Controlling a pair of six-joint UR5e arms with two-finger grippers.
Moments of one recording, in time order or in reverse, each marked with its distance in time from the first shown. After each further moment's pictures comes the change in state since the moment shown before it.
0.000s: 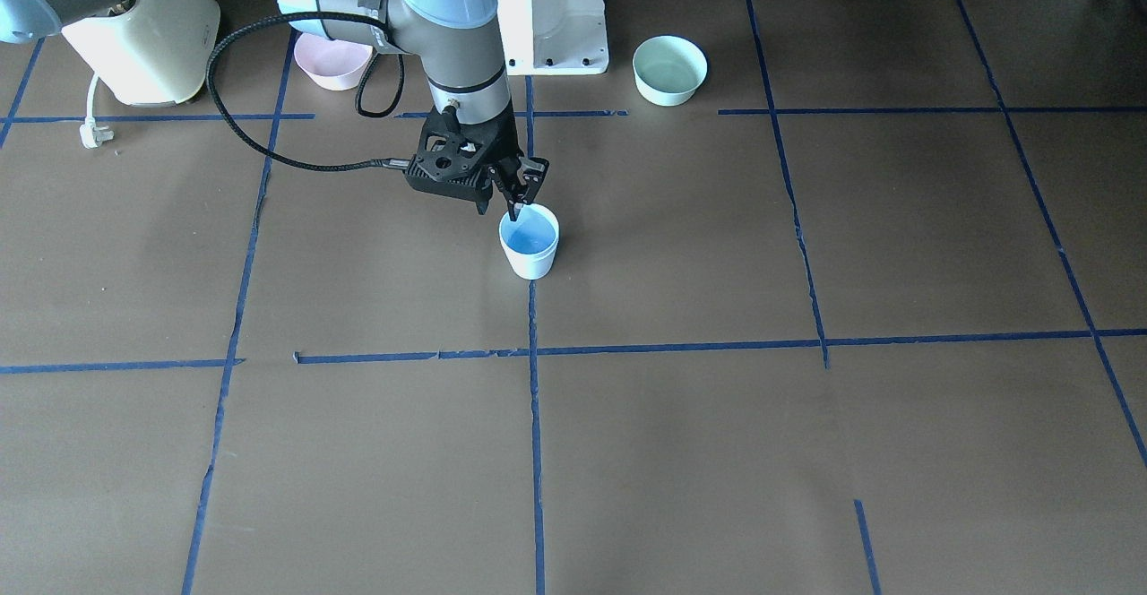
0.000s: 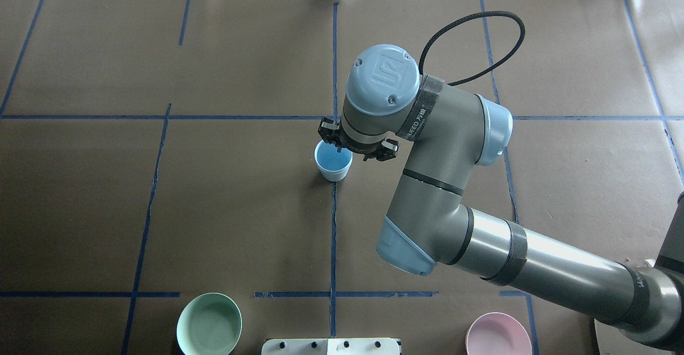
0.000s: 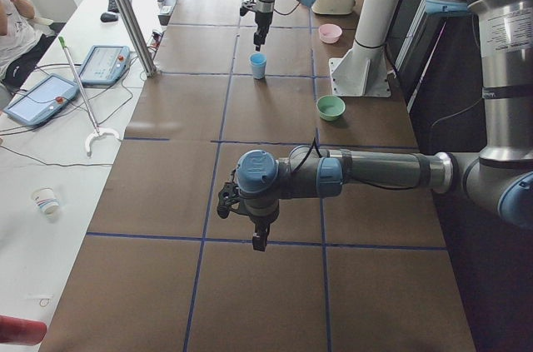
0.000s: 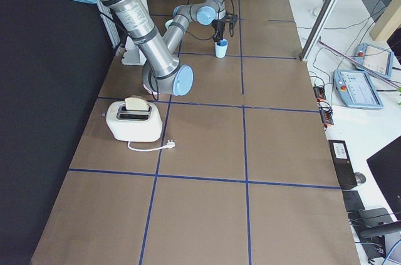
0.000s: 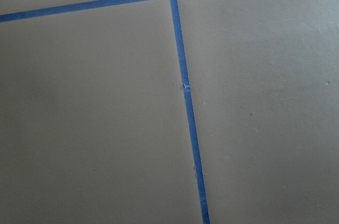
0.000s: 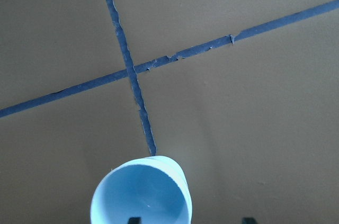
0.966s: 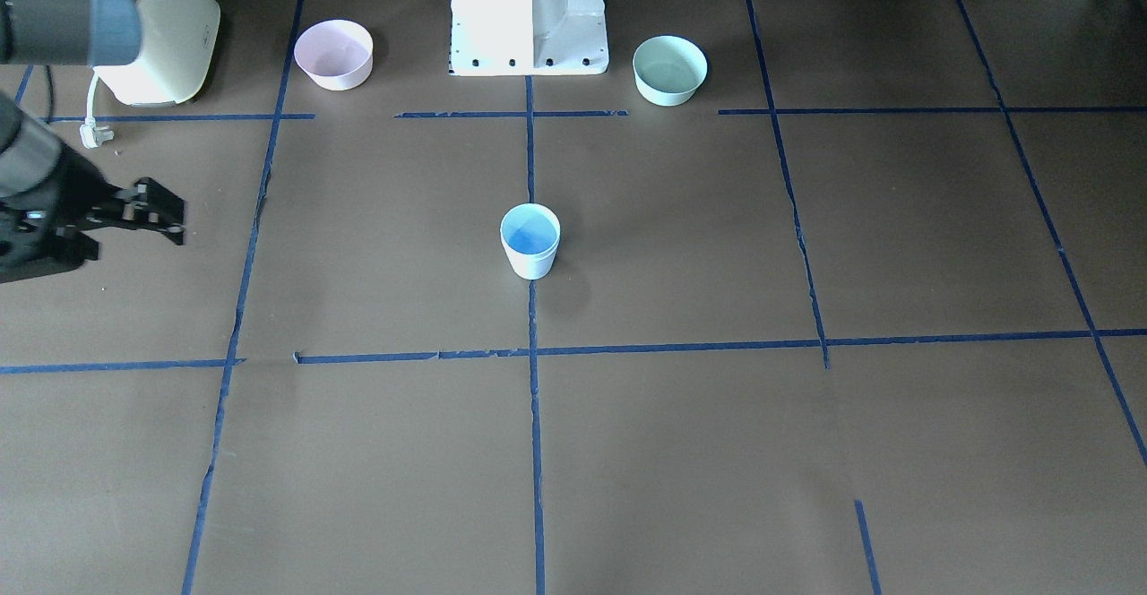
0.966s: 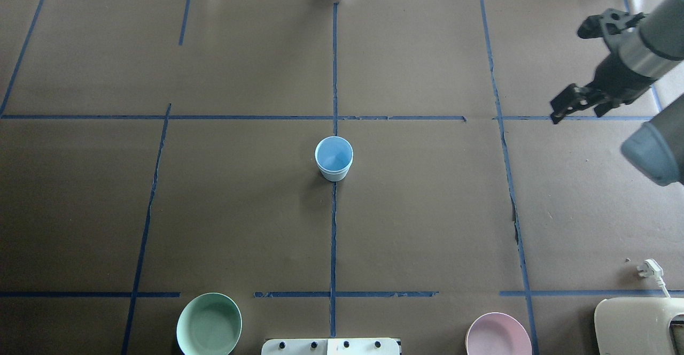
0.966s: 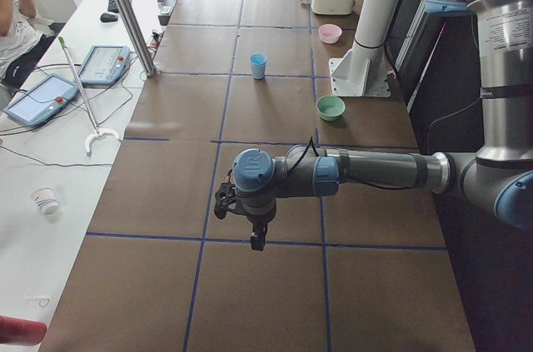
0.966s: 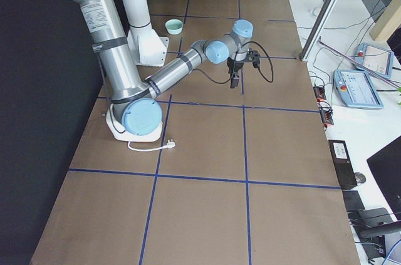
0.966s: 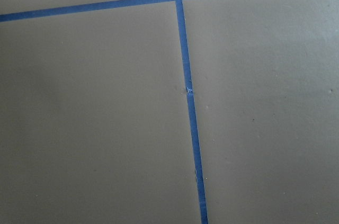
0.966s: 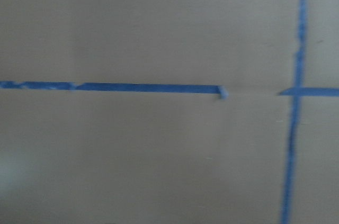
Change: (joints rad) left arm 0.003 -0.015 0.008 0.003 0.004 -0.041; right arm 0.584 -0.627 0.178 0.002 0.438 -1.132
